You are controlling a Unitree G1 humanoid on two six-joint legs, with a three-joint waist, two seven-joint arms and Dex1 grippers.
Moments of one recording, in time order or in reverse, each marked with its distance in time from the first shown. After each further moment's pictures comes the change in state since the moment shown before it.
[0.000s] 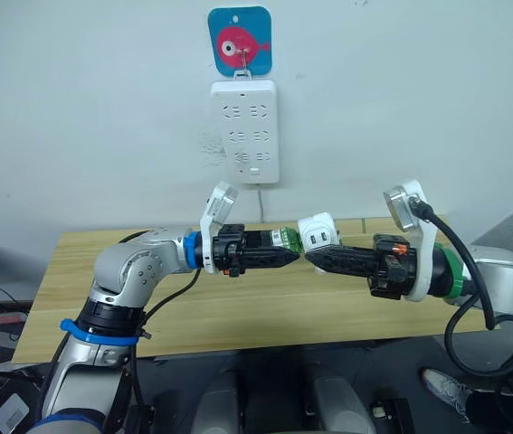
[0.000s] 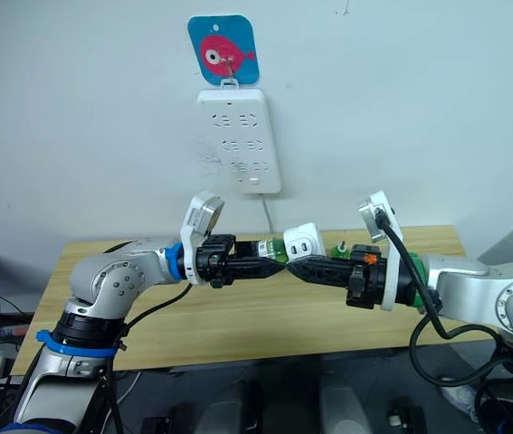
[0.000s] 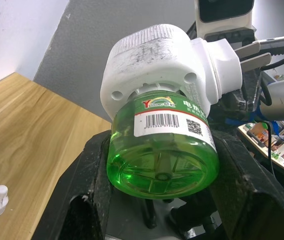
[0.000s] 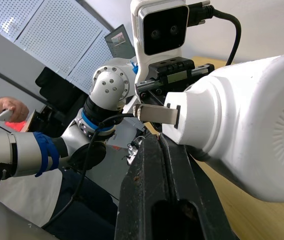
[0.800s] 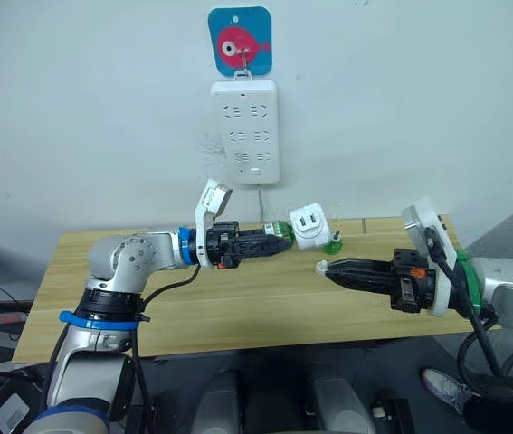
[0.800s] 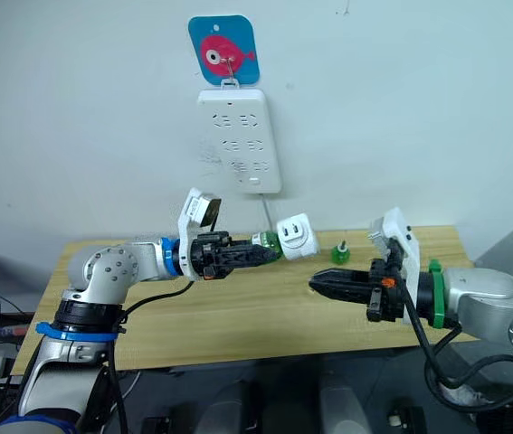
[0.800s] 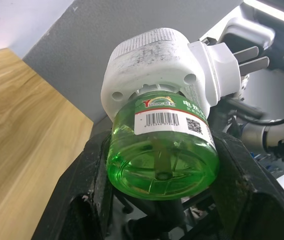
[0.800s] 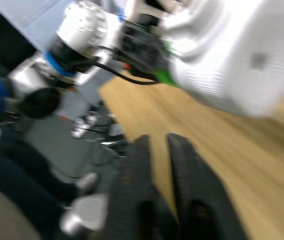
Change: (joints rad) left arm -0.068 -0.010 0.086 0.136 -0.100 0.251 0.028; right arm 0.191 -0.116 -0.118 -0.159 -0.533 -0.099 0.373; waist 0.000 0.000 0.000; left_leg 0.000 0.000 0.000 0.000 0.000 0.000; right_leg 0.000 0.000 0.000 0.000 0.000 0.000
